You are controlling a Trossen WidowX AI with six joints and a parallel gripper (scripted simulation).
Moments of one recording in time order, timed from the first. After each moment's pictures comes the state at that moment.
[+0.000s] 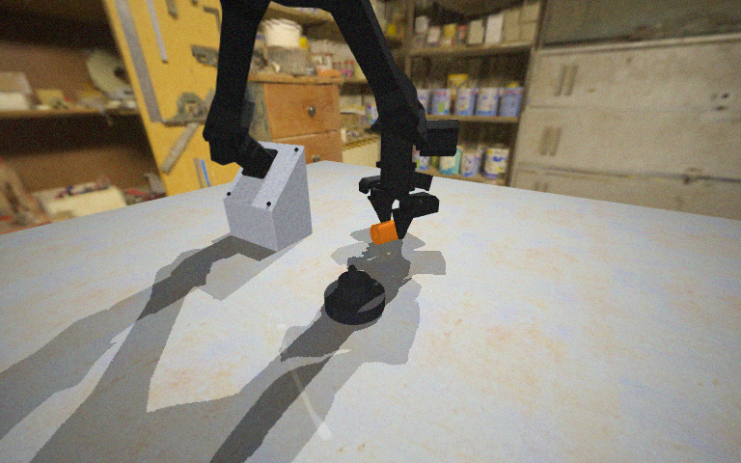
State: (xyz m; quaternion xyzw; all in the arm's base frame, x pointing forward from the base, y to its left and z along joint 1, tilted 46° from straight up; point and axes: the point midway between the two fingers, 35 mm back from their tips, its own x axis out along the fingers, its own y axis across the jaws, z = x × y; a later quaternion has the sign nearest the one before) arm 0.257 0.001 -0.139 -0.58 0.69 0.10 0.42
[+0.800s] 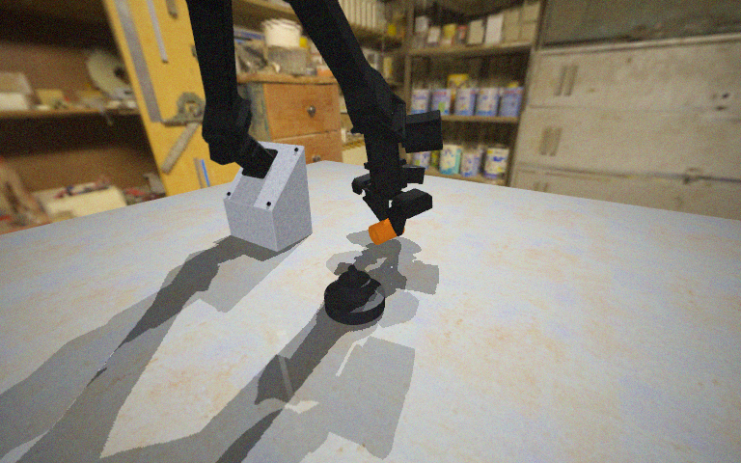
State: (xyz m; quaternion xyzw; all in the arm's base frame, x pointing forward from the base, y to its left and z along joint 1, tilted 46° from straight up) arm 0.253 0.000 -0.129 -0.56 0.66 0.15 0.48
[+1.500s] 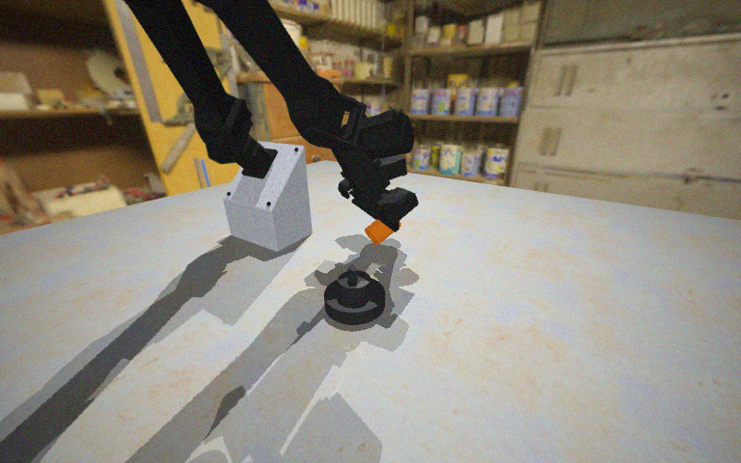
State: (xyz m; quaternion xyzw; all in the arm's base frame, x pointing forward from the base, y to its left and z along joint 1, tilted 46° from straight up) arm 0.245 -0.006 -0.113 -0.53 0.58 0.24 0.57
